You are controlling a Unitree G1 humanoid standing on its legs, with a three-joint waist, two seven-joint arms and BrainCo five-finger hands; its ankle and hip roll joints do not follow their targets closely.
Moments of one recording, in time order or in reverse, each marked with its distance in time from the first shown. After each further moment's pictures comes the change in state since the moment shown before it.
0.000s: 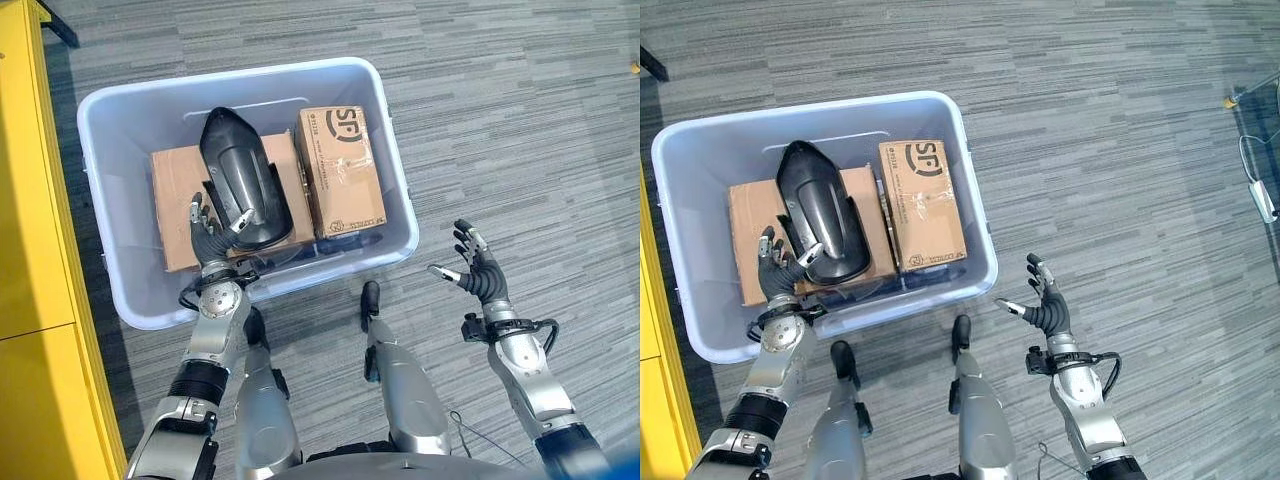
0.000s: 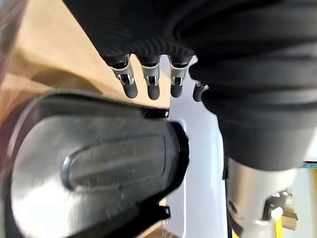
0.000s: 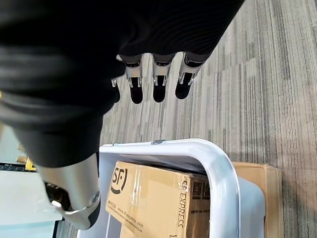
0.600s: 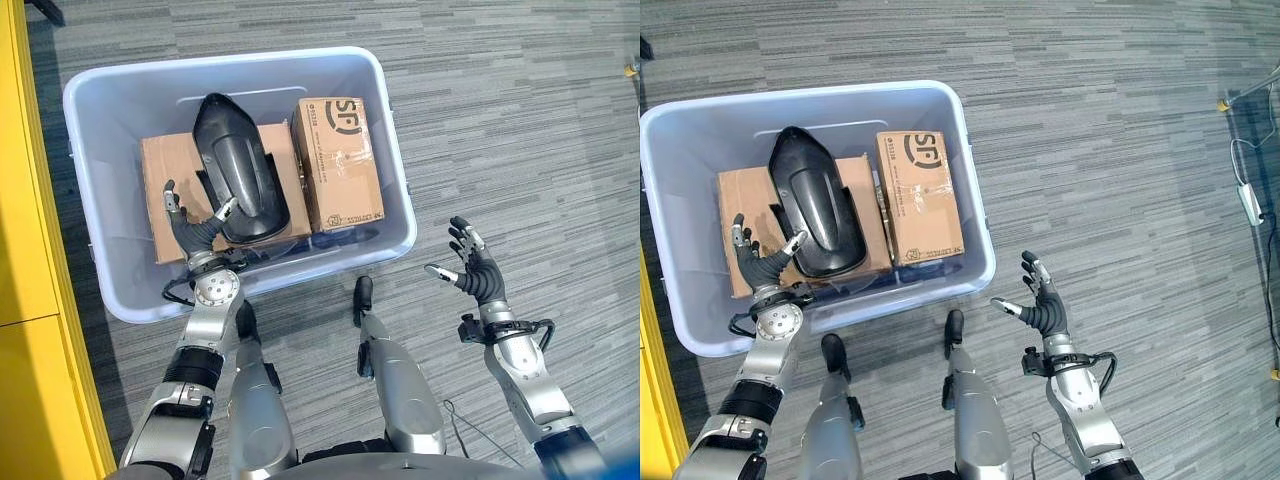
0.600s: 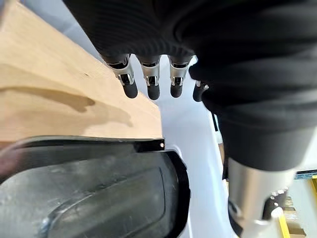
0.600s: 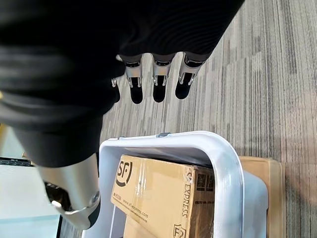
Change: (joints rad) left arm -0.095 0.033 0.024 0.082 0.112 0.000 0.156; right arm 0.010 -0.002 0.030 -0.025 0.028 -0.028 -0.001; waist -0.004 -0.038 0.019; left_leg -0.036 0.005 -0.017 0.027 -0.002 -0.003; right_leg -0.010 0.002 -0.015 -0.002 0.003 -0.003
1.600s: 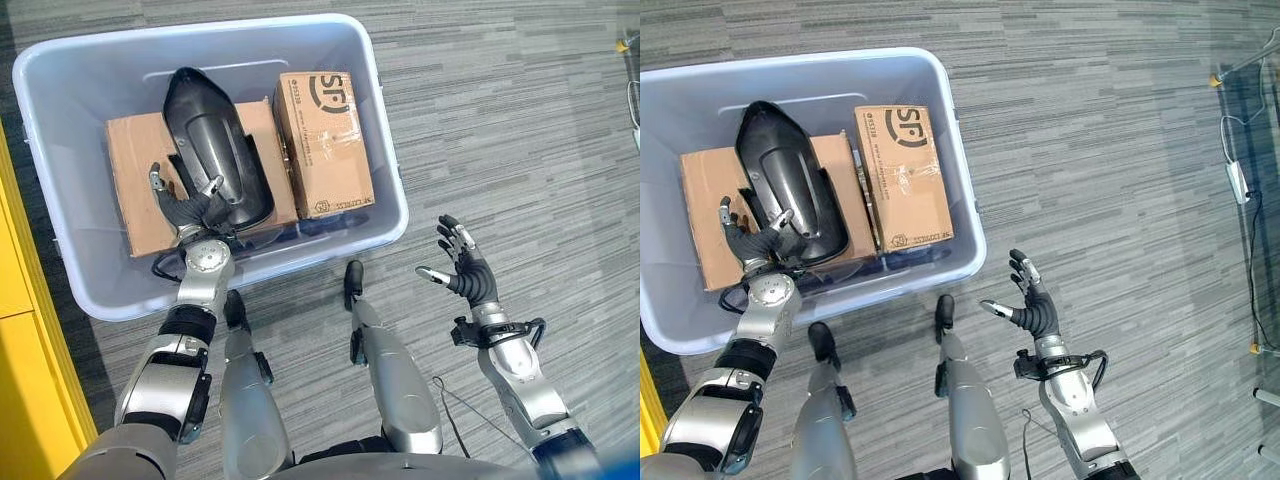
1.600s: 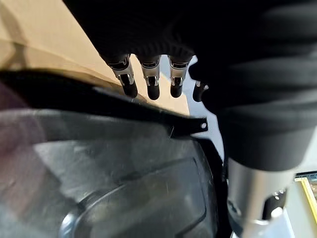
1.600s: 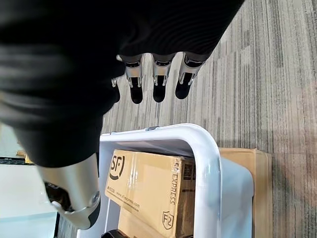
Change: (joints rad) left arm -0.203 0.080 -0.037 0.265 -0.091 -0.006 0.015; right arm 0.009 -0.013 0.061 -0.043 0.020 -0.031 0.000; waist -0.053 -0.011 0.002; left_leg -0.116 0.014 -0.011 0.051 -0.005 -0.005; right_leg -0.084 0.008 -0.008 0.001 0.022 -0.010
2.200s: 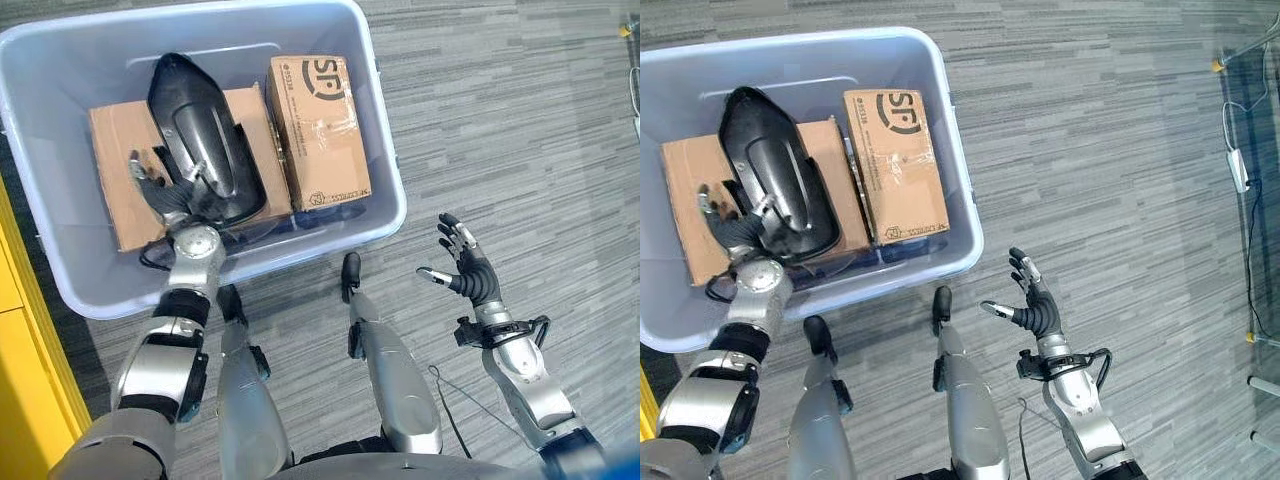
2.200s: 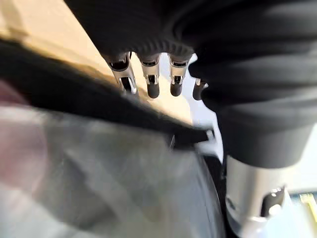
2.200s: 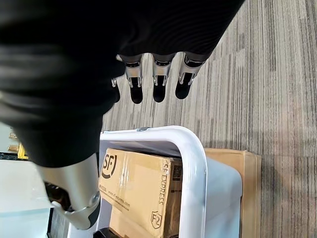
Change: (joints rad) left arm -0.122 0.074 0.059 0.147 -0.087 -0.042 0.003; right arm 0.002 -0.043 0.007 -0.038 0.020 -0.006 0.000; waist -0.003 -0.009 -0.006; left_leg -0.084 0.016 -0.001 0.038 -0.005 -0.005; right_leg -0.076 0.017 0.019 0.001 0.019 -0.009
